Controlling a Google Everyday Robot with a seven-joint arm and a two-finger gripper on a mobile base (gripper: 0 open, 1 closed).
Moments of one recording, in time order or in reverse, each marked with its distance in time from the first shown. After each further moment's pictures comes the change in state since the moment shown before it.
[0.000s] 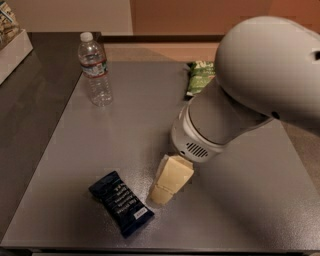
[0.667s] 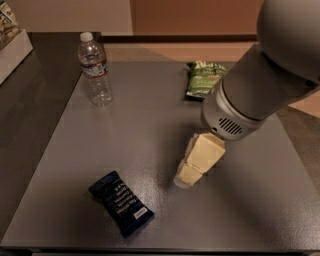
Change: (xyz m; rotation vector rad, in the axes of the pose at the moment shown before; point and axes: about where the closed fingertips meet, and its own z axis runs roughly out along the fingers) arm 0.027 -0.036 -0.049 0.074 0.062 0.052
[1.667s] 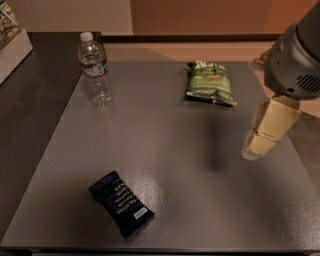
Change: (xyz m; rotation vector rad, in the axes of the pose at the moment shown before) arm 0.050 -0.059 -0.083 0.091 0.101 -0.147
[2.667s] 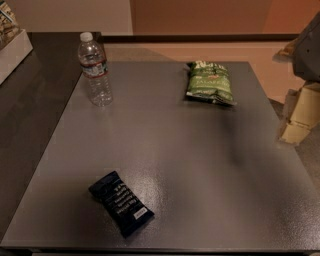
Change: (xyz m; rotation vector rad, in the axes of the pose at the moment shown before) arm 0.042 -0.025 -0.017 -0.001 0.091 -0.011
